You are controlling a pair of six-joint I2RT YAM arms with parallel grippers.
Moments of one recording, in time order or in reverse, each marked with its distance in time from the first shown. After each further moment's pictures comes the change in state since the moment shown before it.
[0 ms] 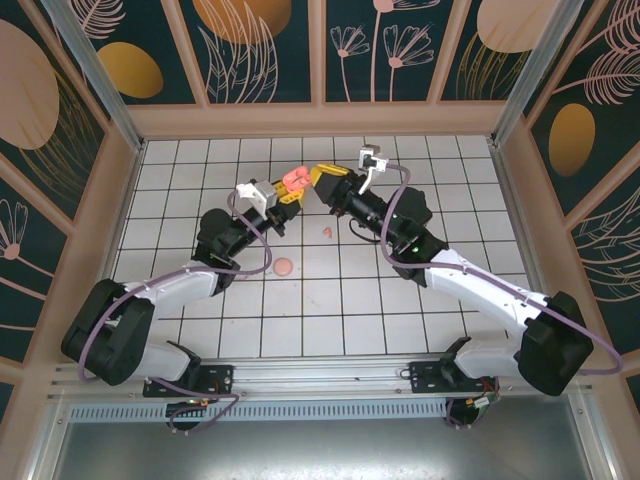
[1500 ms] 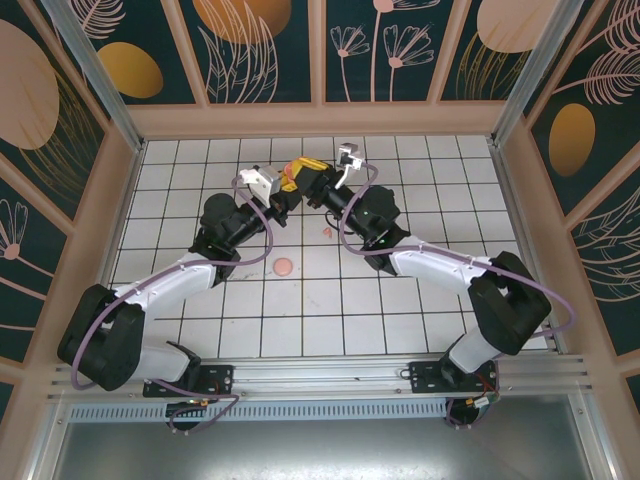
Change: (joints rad) left arm -0.006 -0.031 0.102 -0.246 -0.071 0.005; right arm 0.021 0.288 0.058 0.274 0.062 0.013
